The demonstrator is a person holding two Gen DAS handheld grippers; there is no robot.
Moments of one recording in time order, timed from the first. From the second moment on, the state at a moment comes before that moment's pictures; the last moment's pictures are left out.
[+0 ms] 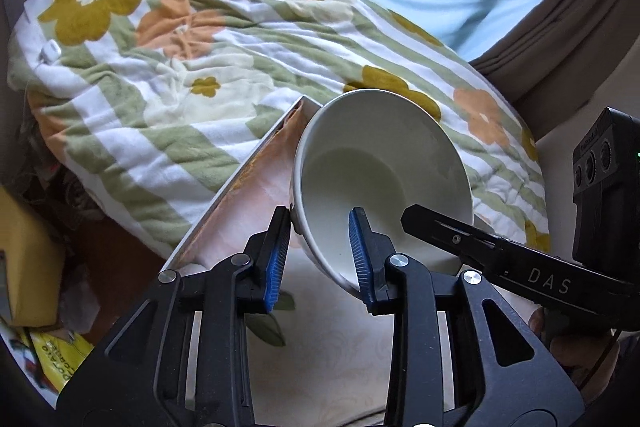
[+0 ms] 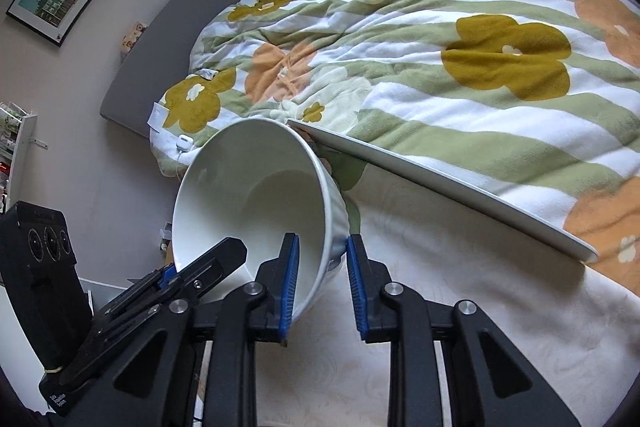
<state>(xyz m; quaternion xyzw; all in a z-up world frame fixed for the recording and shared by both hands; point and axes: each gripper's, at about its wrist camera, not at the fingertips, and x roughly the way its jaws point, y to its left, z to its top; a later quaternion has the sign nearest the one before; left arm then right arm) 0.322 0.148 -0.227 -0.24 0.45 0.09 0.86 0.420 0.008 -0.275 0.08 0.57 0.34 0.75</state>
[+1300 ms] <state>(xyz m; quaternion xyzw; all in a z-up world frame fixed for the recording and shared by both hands) 0.166 -0.273 -0.208 -0.04 0.56 -0.13 0.82 0.166 -0.366 -0.229 0.15 0.55 0.13 0.81</state>
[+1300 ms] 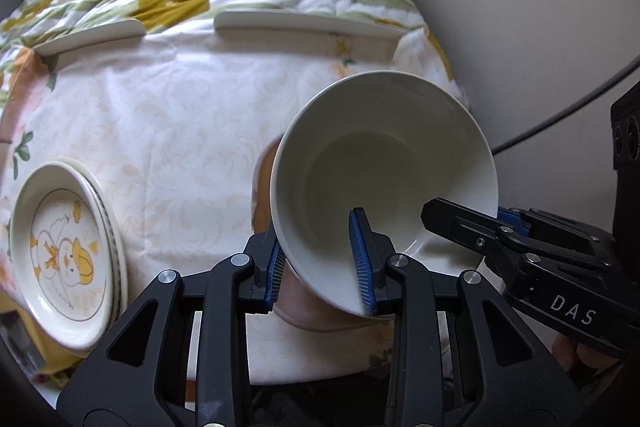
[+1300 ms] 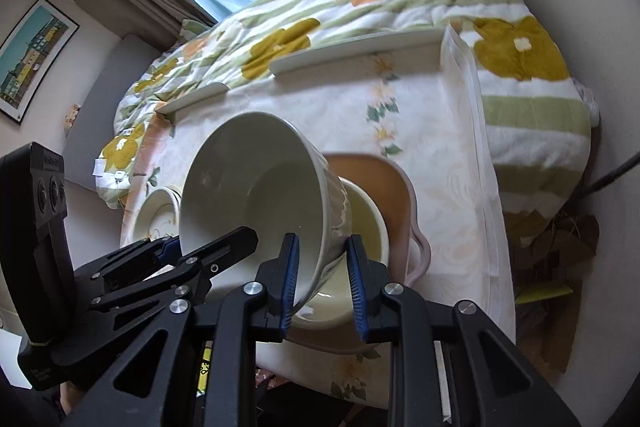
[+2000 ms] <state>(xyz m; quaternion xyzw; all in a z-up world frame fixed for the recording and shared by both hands) 0.179 -0.285 -0.232 0.07 0.58 -0.12 0.80 0.156 -0.365 -0.251 0.13 0.57 0.09 0.81</state>
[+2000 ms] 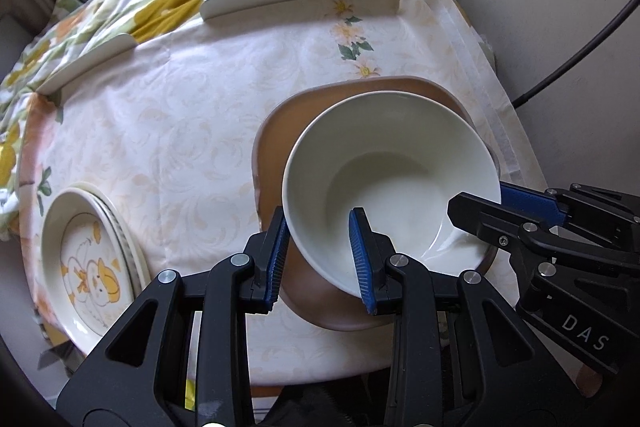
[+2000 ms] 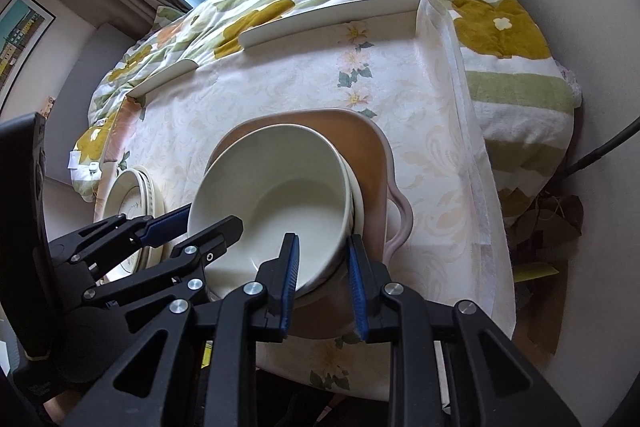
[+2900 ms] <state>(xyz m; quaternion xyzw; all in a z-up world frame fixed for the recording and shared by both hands) 0.158 -0.224 -0.152 0.04 0.46 -0.10 0.88 0.133 -0.384 -0.171 0.09 0.48 0.13 0.86</state>
